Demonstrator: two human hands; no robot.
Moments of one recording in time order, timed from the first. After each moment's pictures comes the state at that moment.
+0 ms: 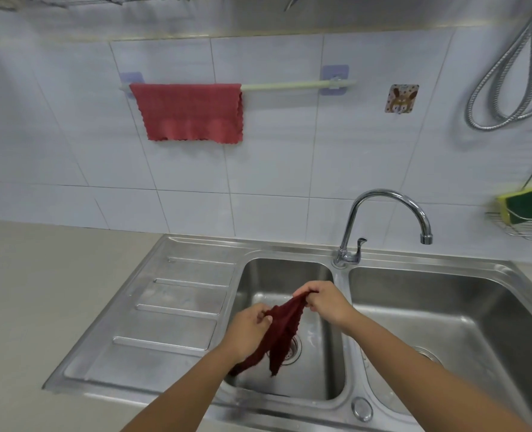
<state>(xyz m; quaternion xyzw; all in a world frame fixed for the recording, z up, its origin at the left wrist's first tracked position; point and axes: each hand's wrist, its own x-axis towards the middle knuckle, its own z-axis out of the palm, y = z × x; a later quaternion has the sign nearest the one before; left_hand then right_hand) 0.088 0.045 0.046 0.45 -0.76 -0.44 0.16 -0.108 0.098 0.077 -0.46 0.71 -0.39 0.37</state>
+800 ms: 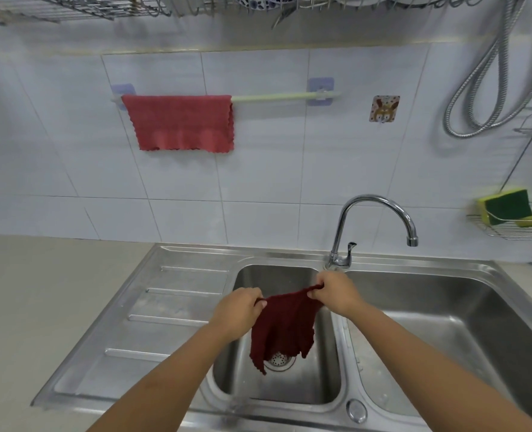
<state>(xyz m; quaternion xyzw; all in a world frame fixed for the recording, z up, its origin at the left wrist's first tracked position) 0.081 0.010 0.078 0.38 -0.91 -0.15 0.11 -0.139 0.099 0.101 -0.52 0.82 -0.18 0.17</state>
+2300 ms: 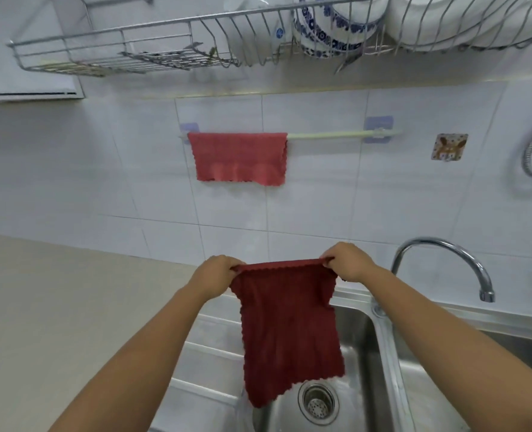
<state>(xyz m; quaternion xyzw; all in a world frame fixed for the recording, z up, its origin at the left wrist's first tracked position) 0.170 -0.105 0.190 0.47 -0.85 -0.19 0.16 -0.133 -0.029 0.197 -0.63 0.74 -0.16 0.13</state>
